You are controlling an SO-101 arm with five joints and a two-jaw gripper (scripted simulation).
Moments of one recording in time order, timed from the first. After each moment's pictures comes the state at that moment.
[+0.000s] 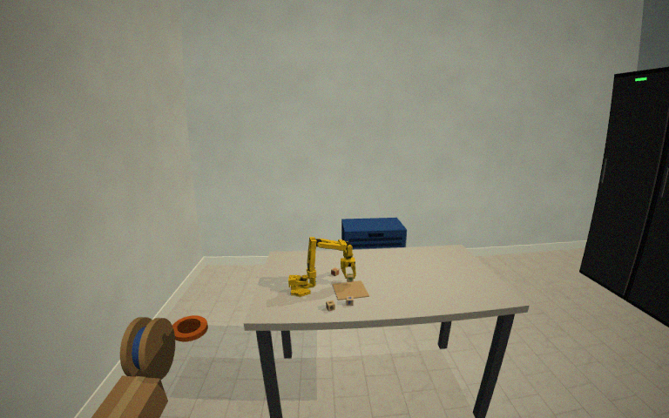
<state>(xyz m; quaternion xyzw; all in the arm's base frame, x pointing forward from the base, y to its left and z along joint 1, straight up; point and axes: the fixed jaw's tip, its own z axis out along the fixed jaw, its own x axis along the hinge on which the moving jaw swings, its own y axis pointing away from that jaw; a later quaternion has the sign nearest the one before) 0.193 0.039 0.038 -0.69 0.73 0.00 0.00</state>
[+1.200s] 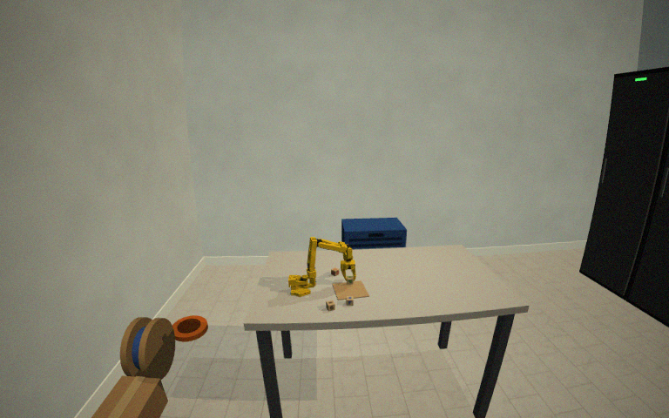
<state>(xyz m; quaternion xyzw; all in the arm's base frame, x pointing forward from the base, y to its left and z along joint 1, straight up) 0.193 0.039 0.026 -0.69 0.73 0.00 0.00</state>
